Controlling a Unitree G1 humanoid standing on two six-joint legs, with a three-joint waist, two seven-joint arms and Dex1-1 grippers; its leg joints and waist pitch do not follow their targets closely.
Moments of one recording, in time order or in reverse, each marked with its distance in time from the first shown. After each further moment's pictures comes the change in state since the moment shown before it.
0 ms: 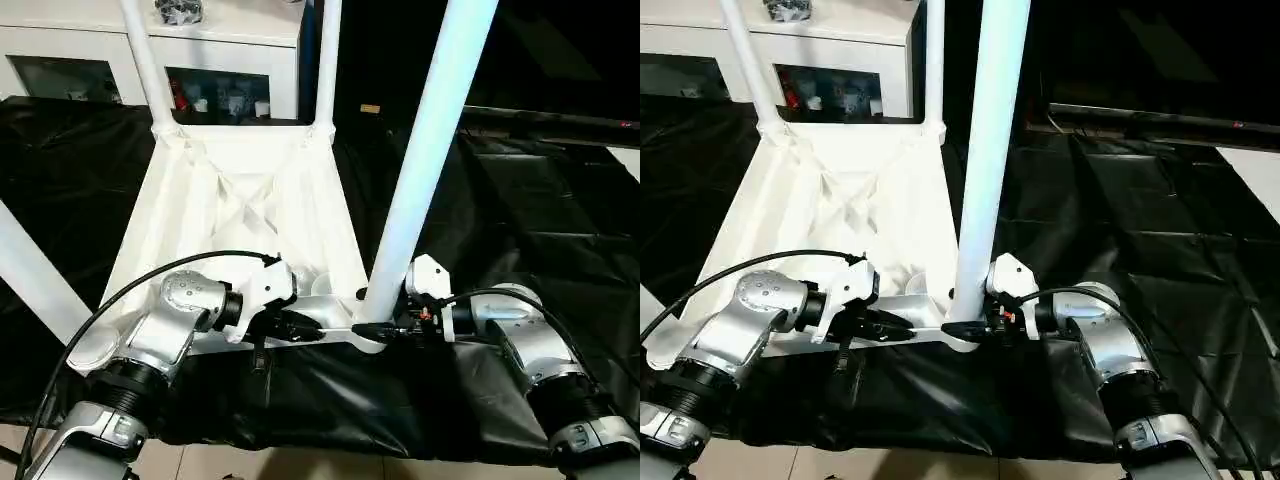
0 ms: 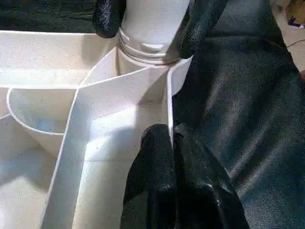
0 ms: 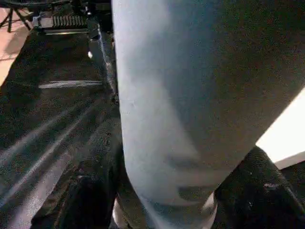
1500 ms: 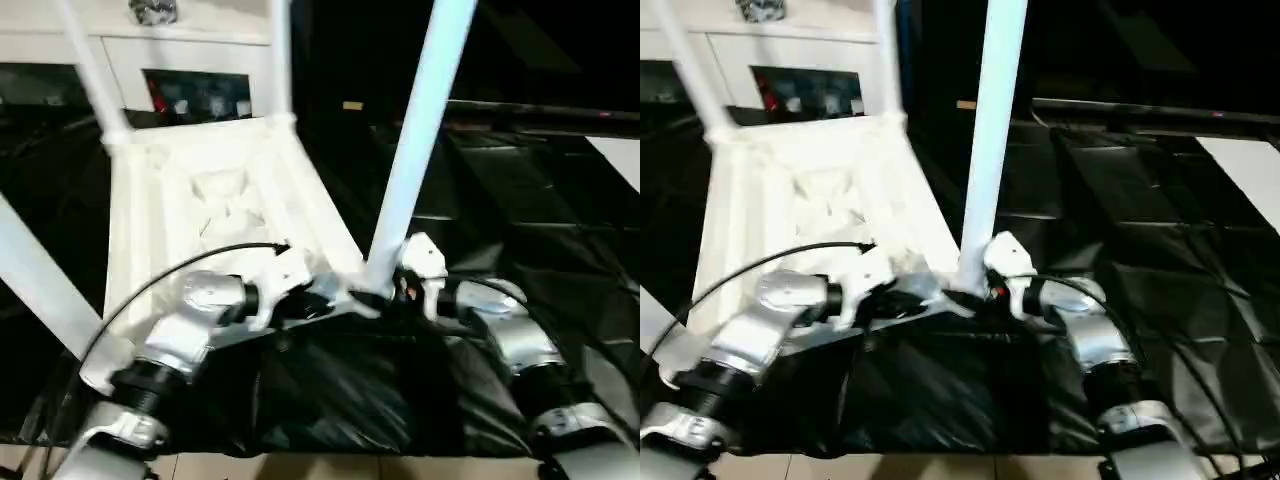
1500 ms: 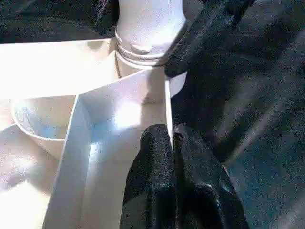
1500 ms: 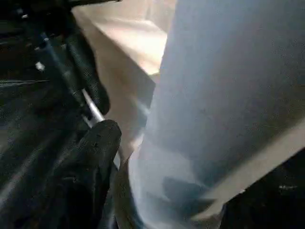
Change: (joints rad) left arm -0.012 -0.038 0.012 -0.010 0.041 0.006 0.128; right arm -0.062 0.029 -0.007 0.108 -0.061 -0.079 -0.161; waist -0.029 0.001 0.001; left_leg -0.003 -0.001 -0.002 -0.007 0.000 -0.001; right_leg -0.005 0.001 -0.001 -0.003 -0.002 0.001
